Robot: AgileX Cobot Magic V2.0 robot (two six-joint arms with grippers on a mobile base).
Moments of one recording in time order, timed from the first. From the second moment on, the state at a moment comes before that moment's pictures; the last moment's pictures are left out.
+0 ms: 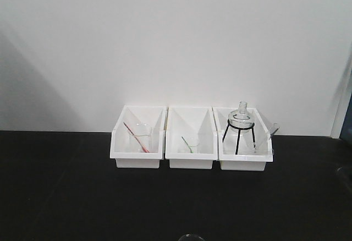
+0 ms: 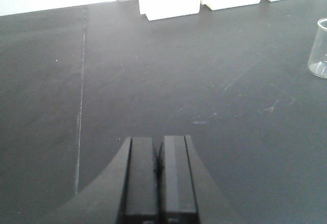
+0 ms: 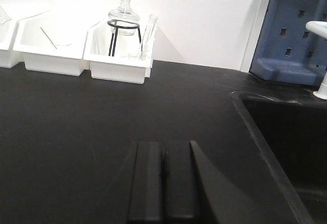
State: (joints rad) left arm -0.20 -0.02 0.04 -0.13 0.37 0.13; right arm -0.02 -0.01 0.03 -0.08 0.18 -0.03
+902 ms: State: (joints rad) left arm -0.20 -0.02 0.04 -0.13 0.37 0.13; right arm -0.02 -0.01 0.03 -0.08 0.17 -0.03
